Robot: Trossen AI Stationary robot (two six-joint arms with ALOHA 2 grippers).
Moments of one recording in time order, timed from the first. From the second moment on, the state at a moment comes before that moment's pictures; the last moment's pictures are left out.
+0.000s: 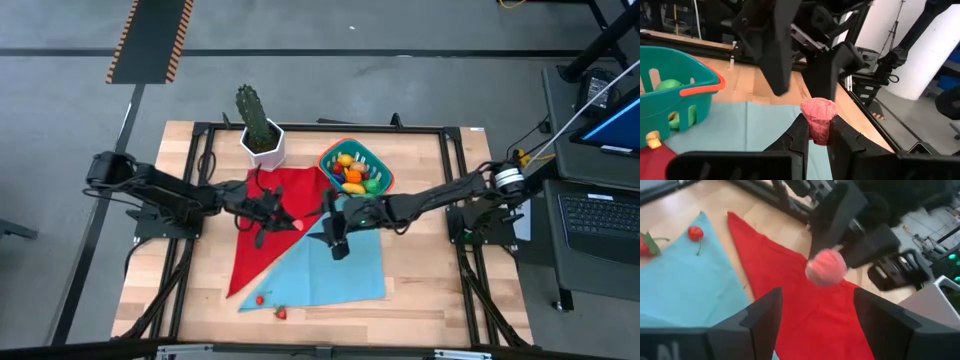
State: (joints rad) left arm -0.01 1.29 0.35 0.83 0.23 -0.23; right arm 0.17 1.70 1.06 0.24 0.14 -0.42
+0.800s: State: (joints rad) left arm 0.00 1.34 0.36 0.86 0.25 -0.23; right arm 0.17 1.77 1.14 0.25 0.14 -0.50
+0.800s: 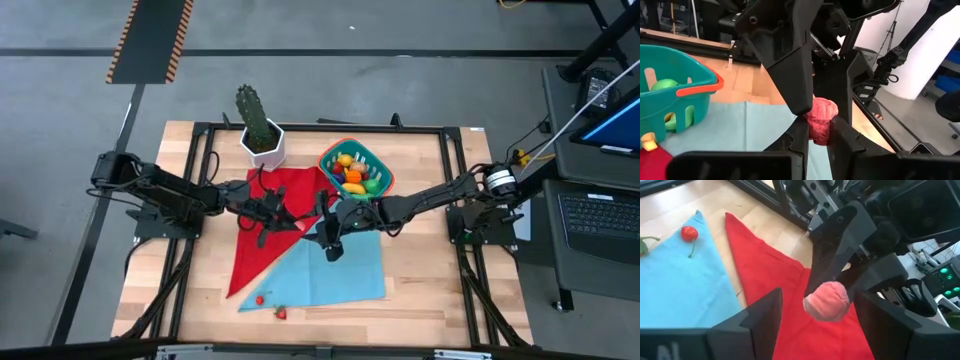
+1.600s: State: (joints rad) left arm -0.01 1.34 0.39 0.84 0.28 -0.23; right arm 0.17 1.77 1.14 0.27 0.14 -0.50
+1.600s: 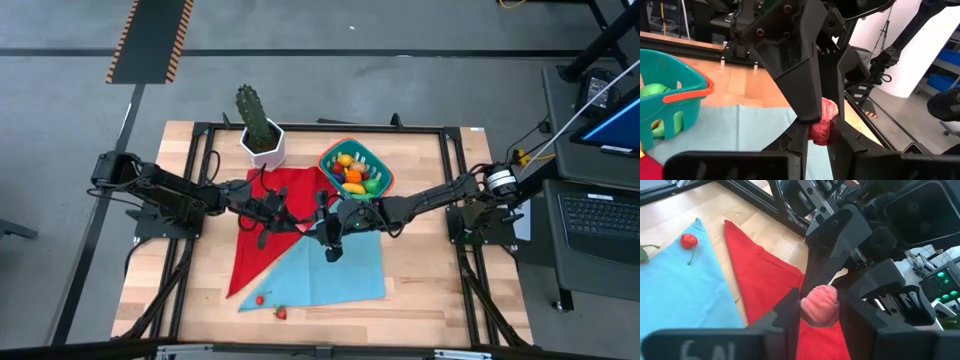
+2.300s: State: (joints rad) left arm -0.01 1.34 0.40 0.86 0.31 -0.22; right arm 0.17 1.77 1.14 0.25 0.13 -0.50
